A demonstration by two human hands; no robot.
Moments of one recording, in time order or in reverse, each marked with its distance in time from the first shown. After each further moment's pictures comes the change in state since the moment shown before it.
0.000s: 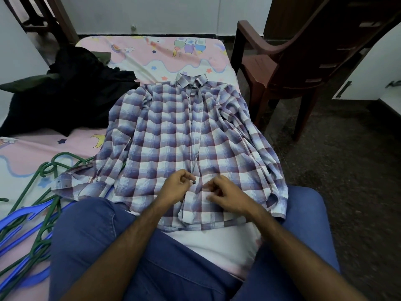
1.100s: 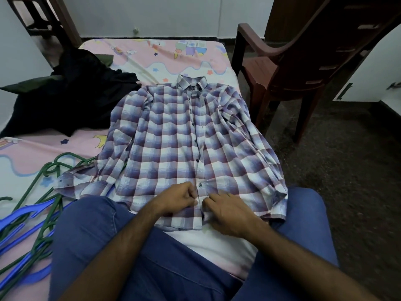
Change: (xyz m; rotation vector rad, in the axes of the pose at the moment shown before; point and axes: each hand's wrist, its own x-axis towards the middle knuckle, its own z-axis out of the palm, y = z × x) left_hand -0.017 0.000 -0.009 0.484 -0.336 0.106; right_hand -0.032 -0.014 0.022 -0.832 -0.056 -0.277
